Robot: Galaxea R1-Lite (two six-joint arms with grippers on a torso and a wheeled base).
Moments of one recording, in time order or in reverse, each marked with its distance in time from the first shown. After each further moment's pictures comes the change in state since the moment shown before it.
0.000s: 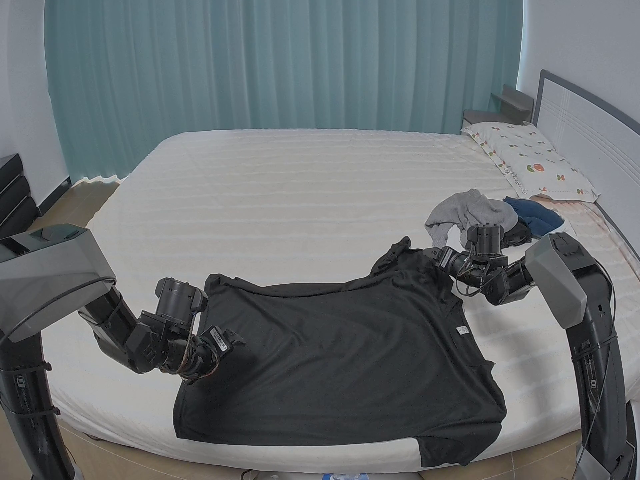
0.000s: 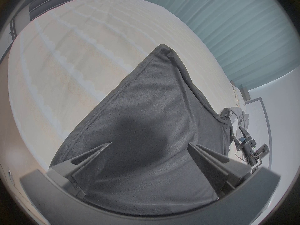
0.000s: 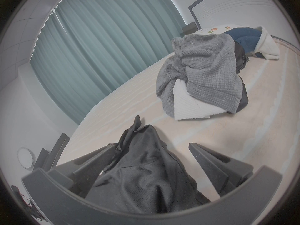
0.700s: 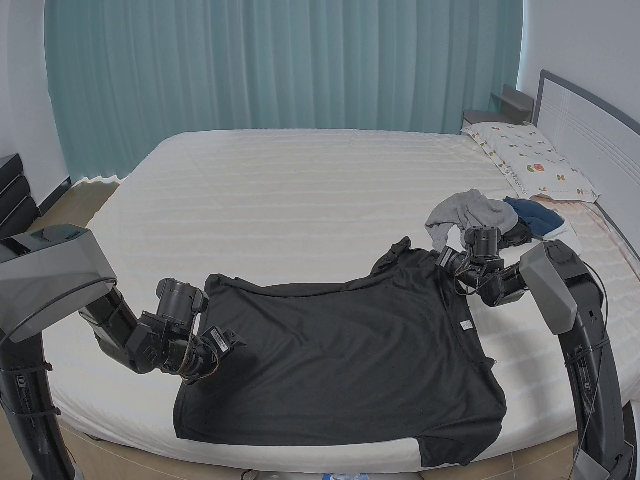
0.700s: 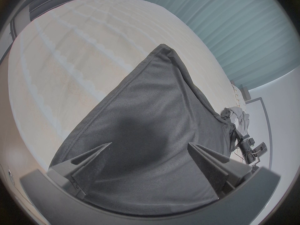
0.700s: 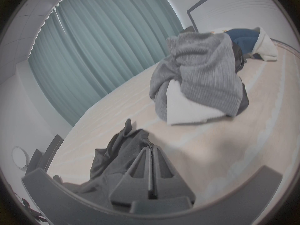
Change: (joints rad) left arm -0.001 0.003 0.000 0.000 0.001 0.000; right arm -0.014 0.072 -0.129 -0.001 -0.074 -0.018
